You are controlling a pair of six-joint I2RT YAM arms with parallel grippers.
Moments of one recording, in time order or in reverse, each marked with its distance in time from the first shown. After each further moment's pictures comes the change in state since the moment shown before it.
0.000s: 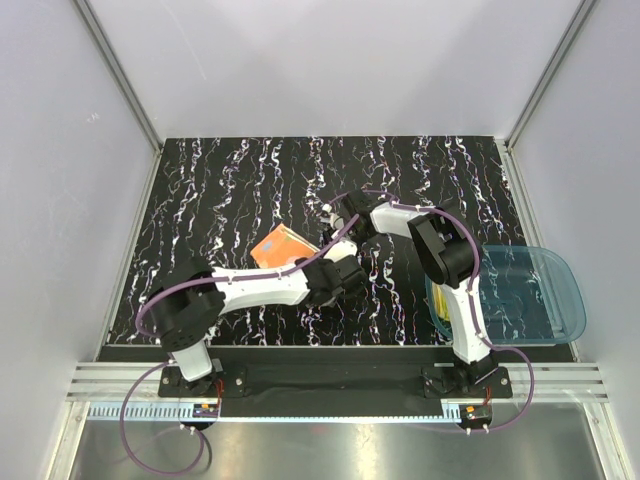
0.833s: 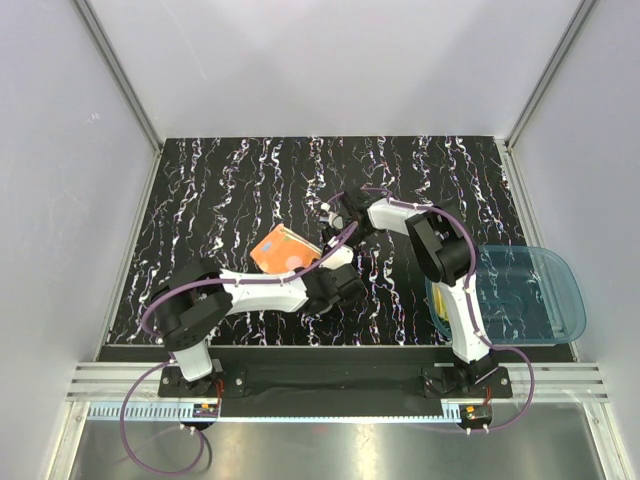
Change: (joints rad) left arm -0.005 0.026 -0.105 0.144 -0.043 -0.012; right arm 0.000 0.039 0.080 -0.096 0.011 -0.025
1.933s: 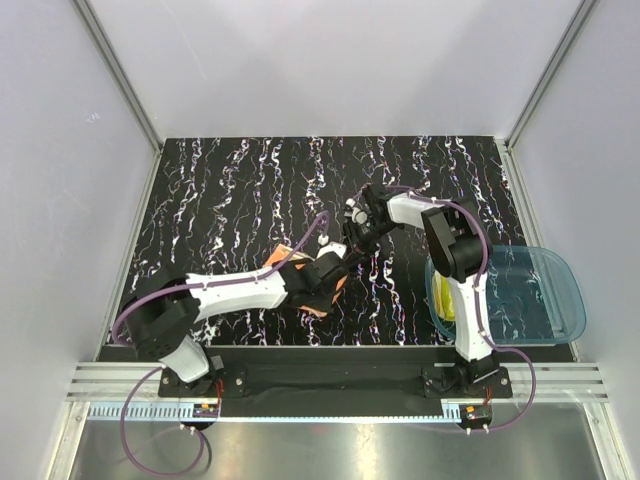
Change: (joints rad) left arm 0.059 -0.155 -0.045 0.007 0.379 -0.079; right arm -0.119 -0.033 -0.049 -0.056 0.073 0.029
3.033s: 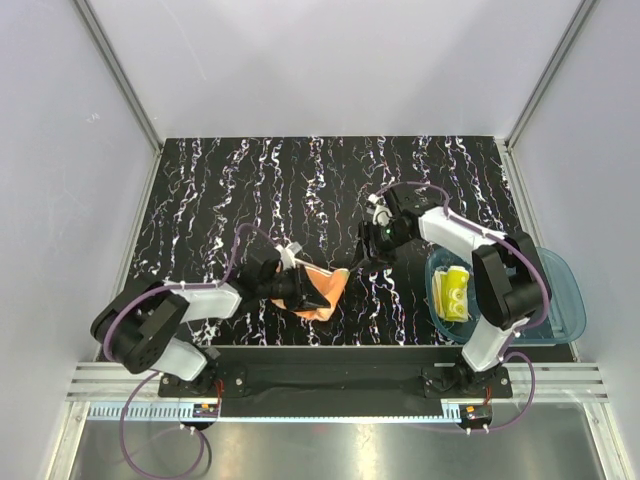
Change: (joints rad) left arm 0.392 -0.144 -0.495 0.767 0.808 -0.409; right arm -0.001 -0.492 -0.329 0.036 0.233 0.086
